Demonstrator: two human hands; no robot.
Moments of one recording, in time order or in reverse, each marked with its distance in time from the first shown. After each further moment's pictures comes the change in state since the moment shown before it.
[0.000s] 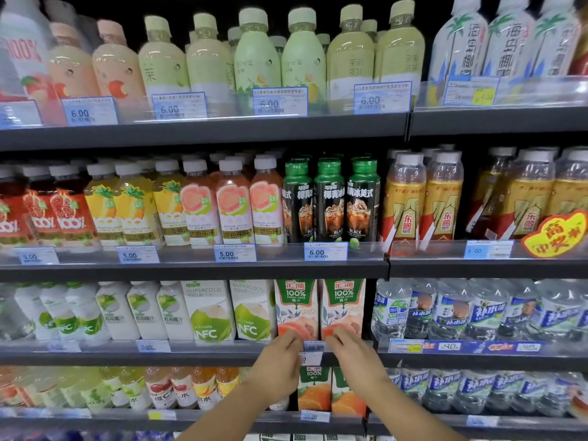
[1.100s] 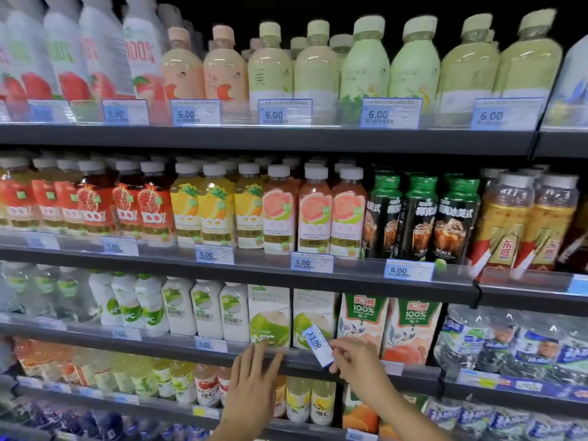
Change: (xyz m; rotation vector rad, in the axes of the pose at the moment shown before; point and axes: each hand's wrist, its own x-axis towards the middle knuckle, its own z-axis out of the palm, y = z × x) left_hand -0.115 -0.110 -0.021 0.222 -0.053 -0.446; right_hand 0.062 -0.105 0.006 0.666 -0.026 0.140
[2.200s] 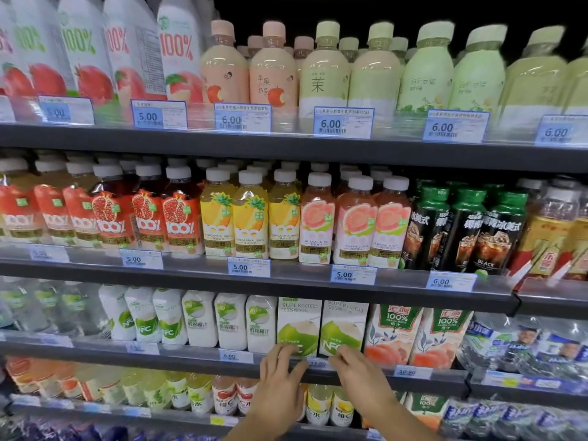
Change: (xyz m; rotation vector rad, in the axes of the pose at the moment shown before) left_hand 0.021 -0.033 -0.019 -0.141 0.147 0.233; right_hand 0.013 -0.025 0.066 -0.701 -0.024 -0.202
